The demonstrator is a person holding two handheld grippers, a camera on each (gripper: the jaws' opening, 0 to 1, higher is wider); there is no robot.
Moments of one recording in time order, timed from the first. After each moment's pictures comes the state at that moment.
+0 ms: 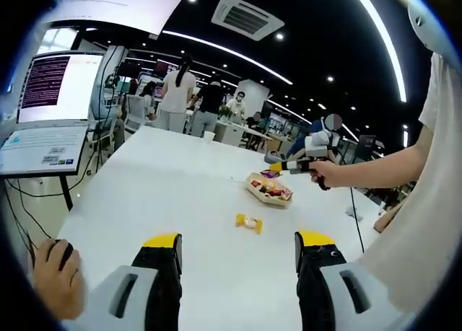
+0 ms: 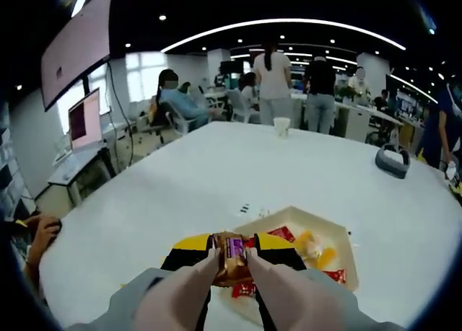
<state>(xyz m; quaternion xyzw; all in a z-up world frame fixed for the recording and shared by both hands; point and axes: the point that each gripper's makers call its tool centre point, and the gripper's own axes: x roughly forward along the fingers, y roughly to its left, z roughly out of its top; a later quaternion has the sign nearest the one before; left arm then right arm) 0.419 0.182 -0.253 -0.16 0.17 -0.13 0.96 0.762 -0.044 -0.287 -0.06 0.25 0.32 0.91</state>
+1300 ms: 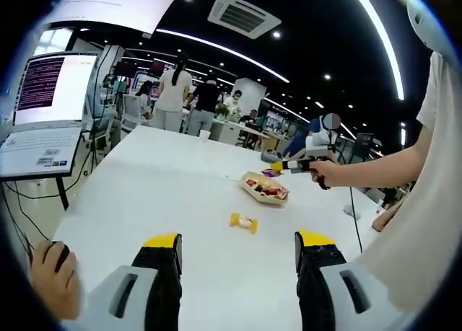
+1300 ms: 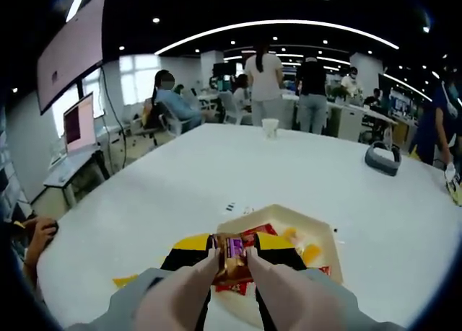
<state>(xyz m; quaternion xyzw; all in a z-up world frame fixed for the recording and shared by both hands) 0.423 0.170 -0.253 -0.16 0.18 -0.15 0.96 0.768 -0.070 -0.284 -0.05 0.25 0.30 0.92</state>
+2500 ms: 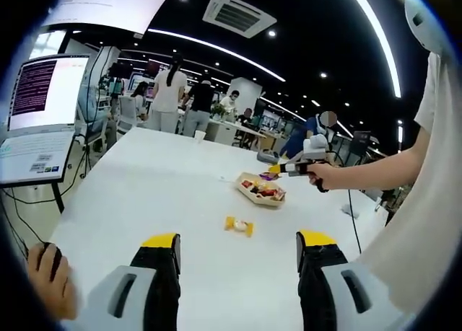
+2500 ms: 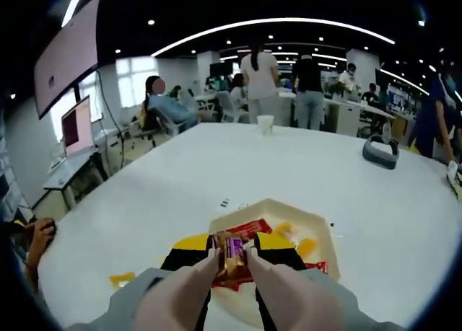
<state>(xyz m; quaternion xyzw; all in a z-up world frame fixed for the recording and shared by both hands) 0.433 0.158 -0.248 -0.15 0.18 -0.16 0.96 0.770 -0.083 -0.292 -0.04 0.25 0.30 0.92</state>
